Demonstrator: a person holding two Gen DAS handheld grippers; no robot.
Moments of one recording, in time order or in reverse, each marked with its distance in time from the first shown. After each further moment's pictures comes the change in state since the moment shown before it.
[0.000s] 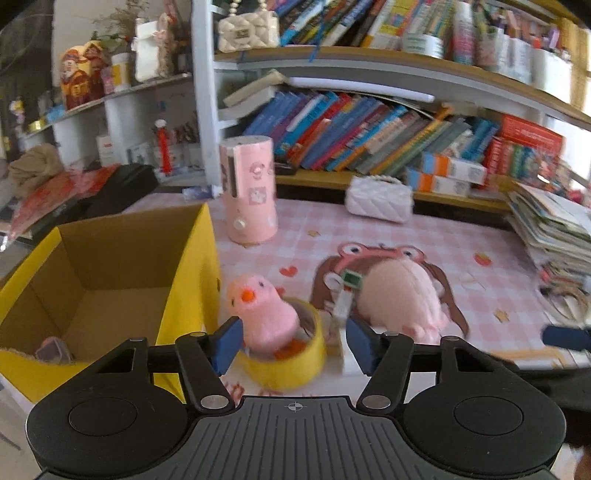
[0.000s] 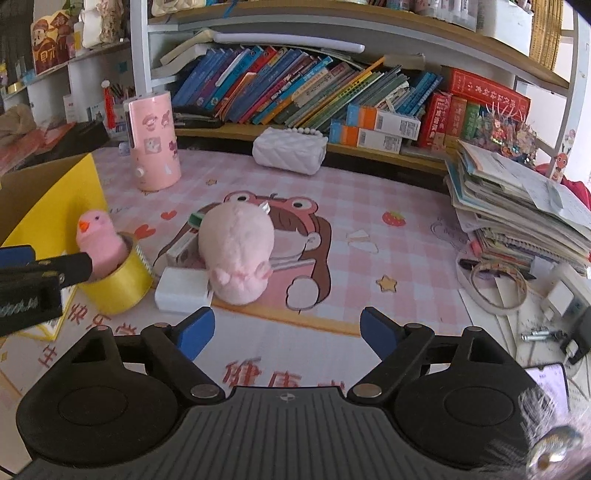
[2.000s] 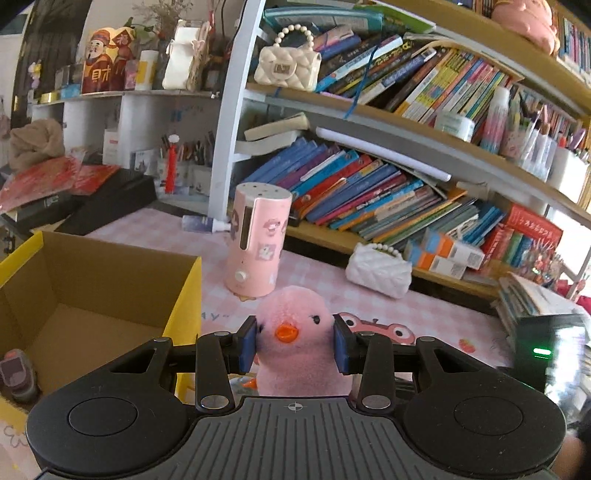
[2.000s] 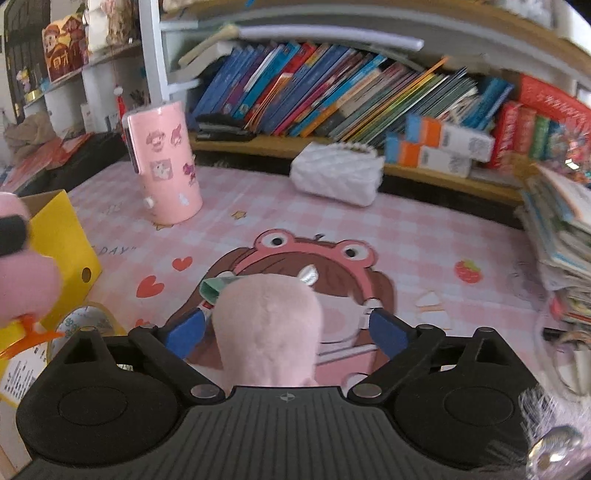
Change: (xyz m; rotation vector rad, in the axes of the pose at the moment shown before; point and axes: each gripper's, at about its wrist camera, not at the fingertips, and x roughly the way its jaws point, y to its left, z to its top) left arm -0.001 0.048 0.037 -0.188 -0.113 -0.126; right arm 0.108 0.020 0.061 -0.024 0.027 0.150
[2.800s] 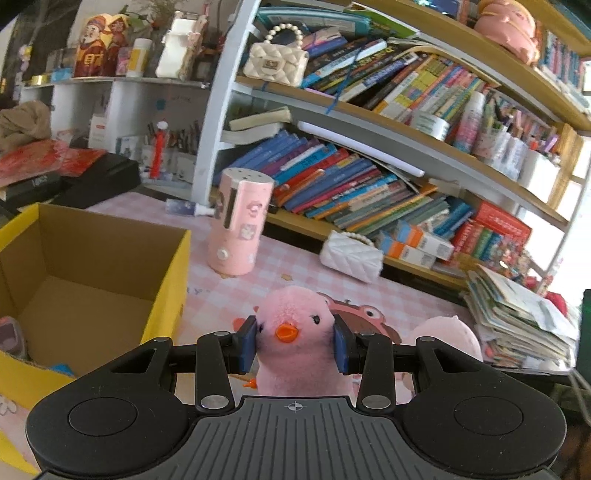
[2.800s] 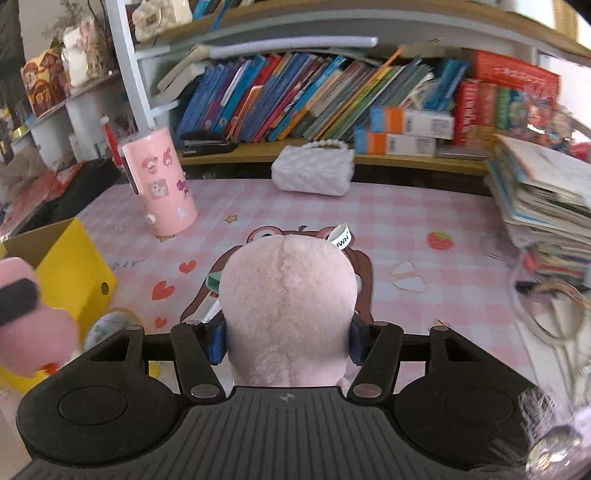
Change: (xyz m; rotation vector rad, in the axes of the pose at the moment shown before) left arm -0.030 0.011 -0.022 -0.025 0.016 -0.109; right arm -0.081 -0.009 -0.018 0.144 -0.030 -0.029
